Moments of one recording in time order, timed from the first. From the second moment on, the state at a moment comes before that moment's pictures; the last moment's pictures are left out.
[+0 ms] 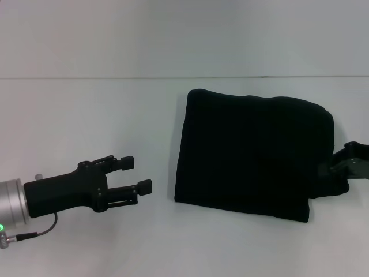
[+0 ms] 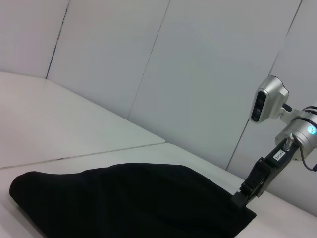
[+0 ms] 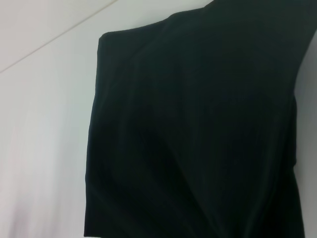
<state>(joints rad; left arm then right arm) -0.47 -2.05 0.59 0.49 1.94 1.60 -1.31 0.74 1.85 -0.65 -0.52 -2.43 -1.49 2.58</state>
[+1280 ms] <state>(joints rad) -0.48 -2.06 0.60 0.49 1.95 1.60 -1.30 0.57 1.86 -0.50 -0.42 -2.35 -1.40 2.52</state>
